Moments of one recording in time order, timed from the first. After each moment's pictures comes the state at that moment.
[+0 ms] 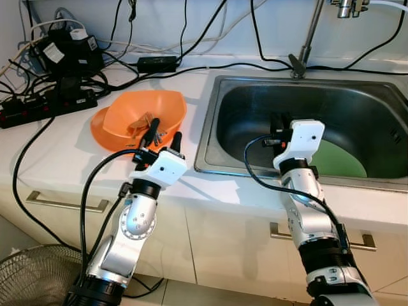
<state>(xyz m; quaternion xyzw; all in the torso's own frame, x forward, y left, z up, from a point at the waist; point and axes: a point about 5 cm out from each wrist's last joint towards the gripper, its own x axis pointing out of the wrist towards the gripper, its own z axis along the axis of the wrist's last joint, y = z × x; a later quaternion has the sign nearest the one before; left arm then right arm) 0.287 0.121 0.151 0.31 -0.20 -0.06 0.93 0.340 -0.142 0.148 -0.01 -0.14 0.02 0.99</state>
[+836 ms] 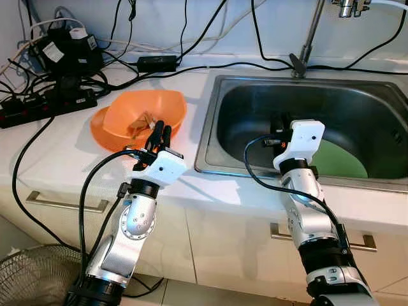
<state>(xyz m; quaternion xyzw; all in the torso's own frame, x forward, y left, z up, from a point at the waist) 0.287 0.124 0.153 0.32 -0.21 -0.03 0.92 0.340 -0.142 0.148 -0.01 -0.14 0.02 0.99</state>
